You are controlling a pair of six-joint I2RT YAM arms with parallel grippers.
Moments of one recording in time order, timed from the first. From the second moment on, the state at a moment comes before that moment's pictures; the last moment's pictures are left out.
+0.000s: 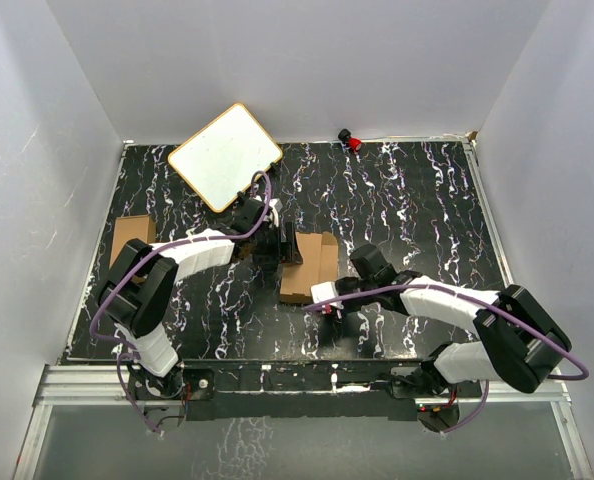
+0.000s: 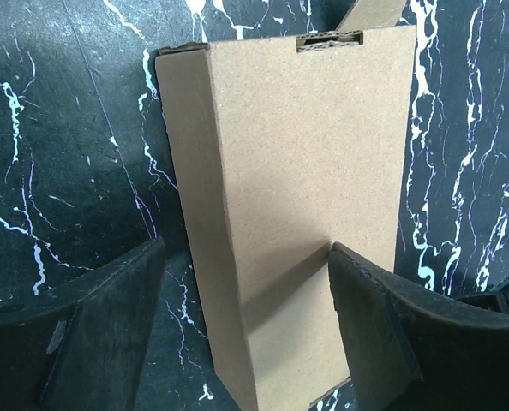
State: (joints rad) left arm -0.60 1.72 0.98 -0.17 0.23 -0.57; right arm 0.66 1.32 0.51 -0.08 -0.64 -1.07
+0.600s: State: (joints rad) left arm -0.59 1.72 0.97 -0.17 0.24 -0.57; right arm 0.61 1.37 0.58 -0.11 -0.66 -0.86
